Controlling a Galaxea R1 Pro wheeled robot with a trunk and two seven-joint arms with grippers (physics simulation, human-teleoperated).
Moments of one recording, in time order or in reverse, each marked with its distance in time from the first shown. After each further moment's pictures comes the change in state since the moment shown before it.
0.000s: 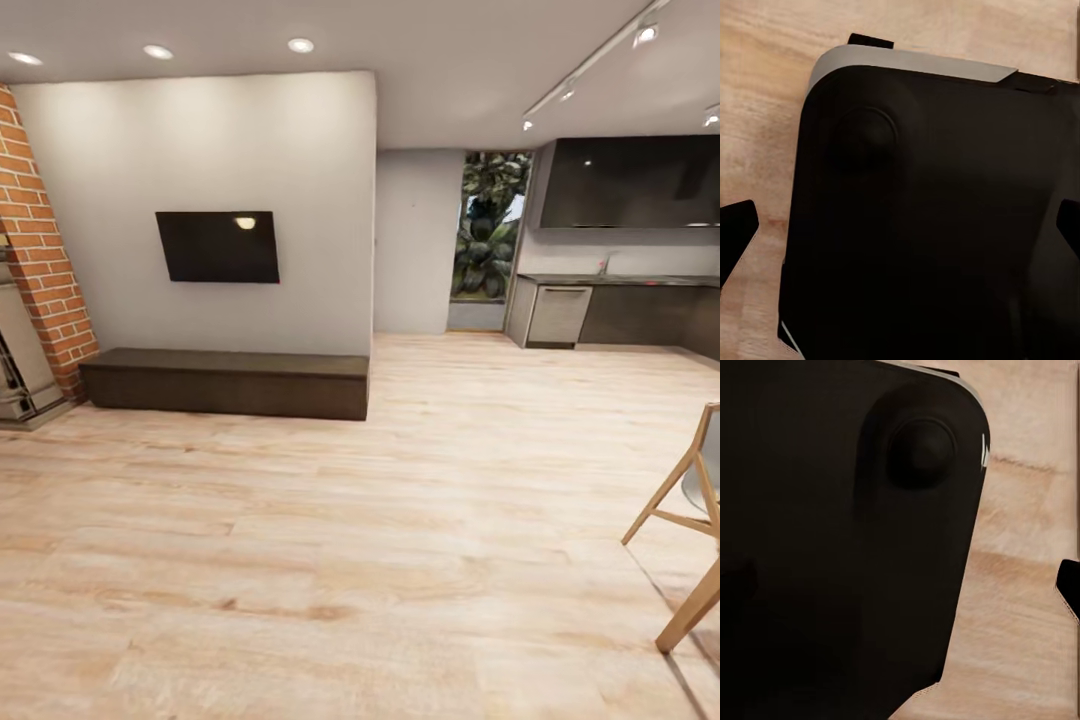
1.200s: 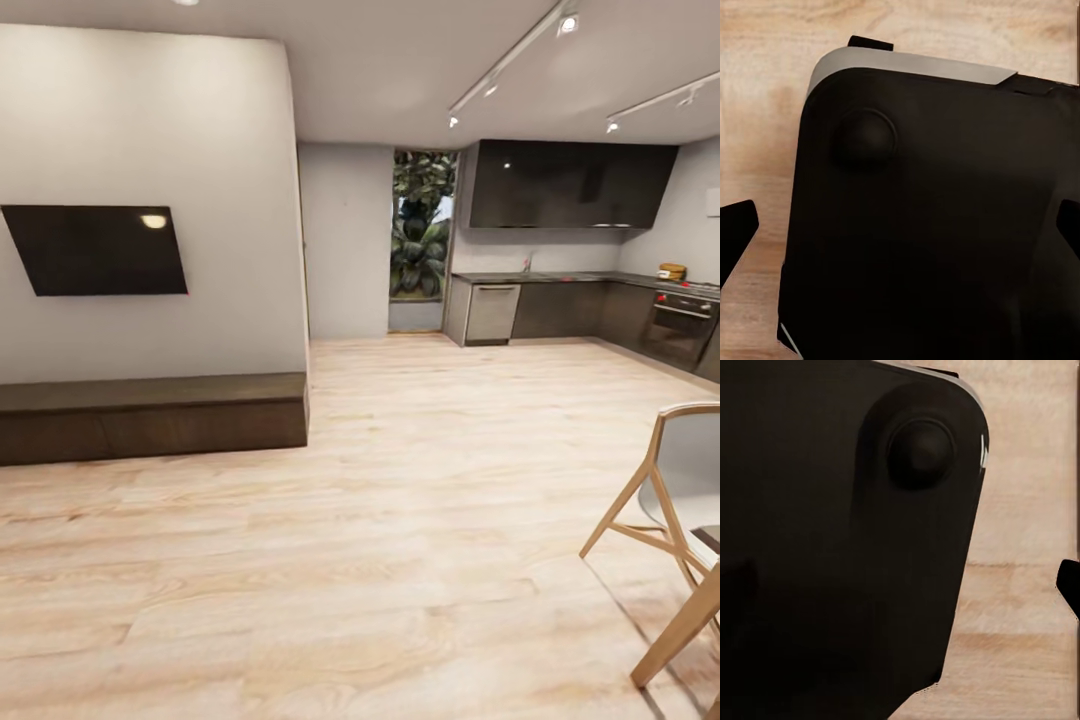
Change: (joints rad) left arm 0.000 -0.001 -0.001 0.000 0.002 -0.005 0.001; right arm -0.001 -0.001 -0.001 0.000 0.002 0.000 0.000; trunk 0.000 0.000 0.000
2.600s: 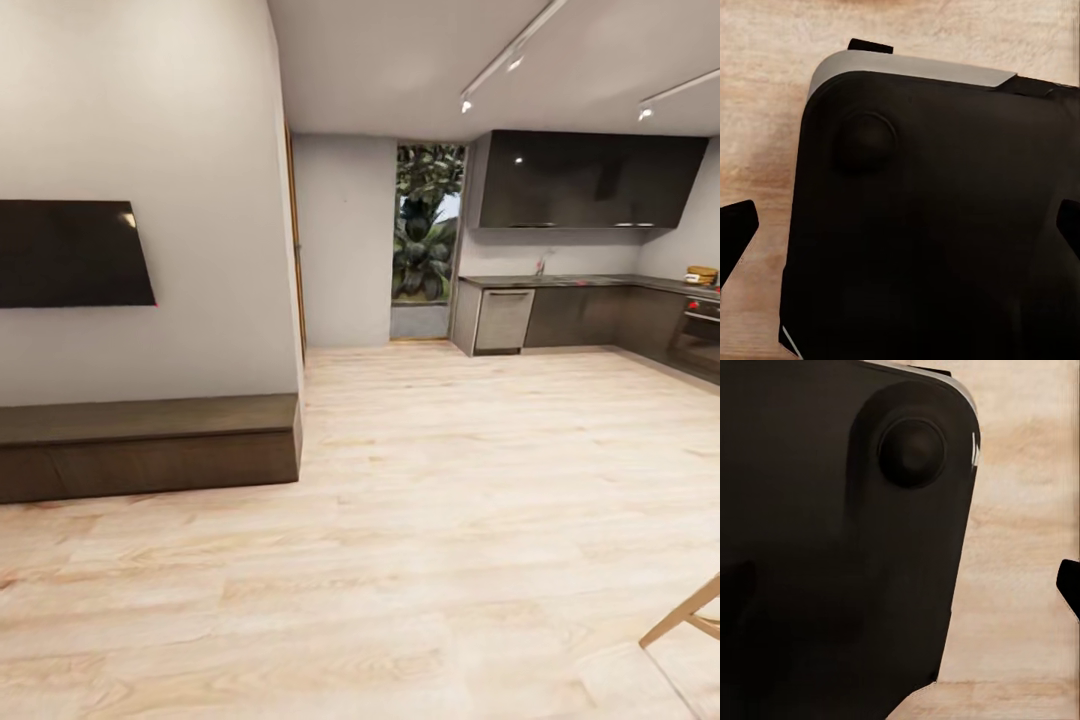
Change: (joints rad) left arm 0.000 0.000 -0.002 0.000 -0.005 -0.005 0.001; right arm 0.000 -0.006 -0.005 0.000 -0.014 0.000 0.001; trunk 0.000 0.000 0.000
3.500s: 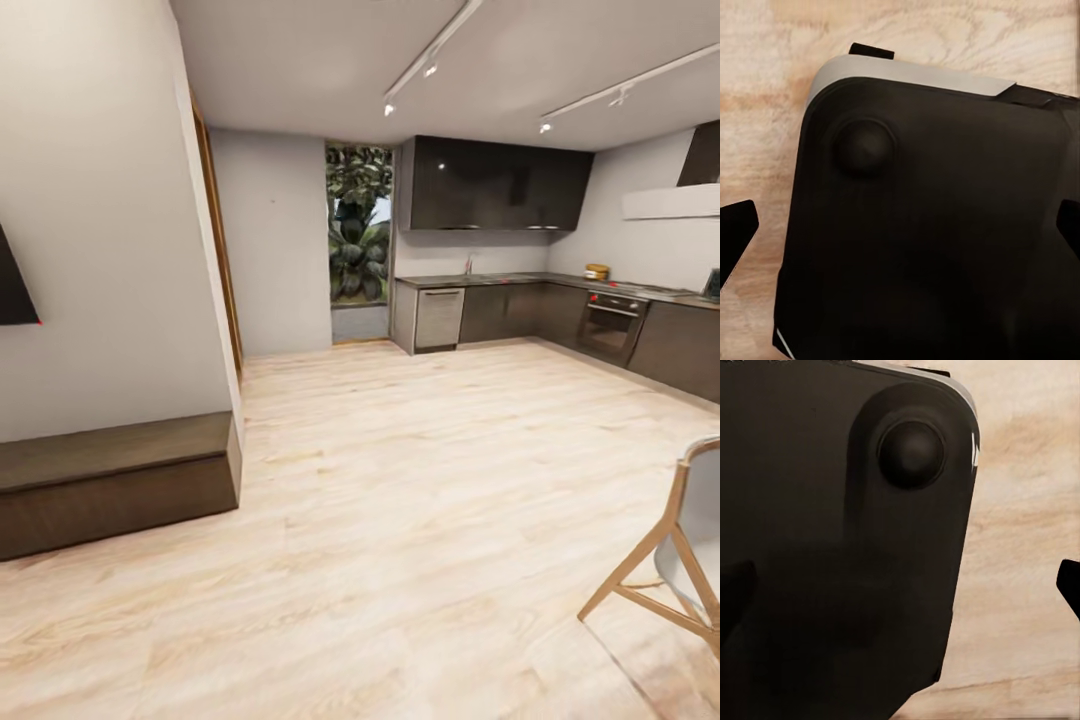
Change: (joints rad) left arm 0.000 0.000 0.015 -0.003 0.012 0.000 0.000; right arm 0.000 0.001 -0.005 0.001 -0.007 0.003 -0.001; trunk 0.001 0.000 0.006
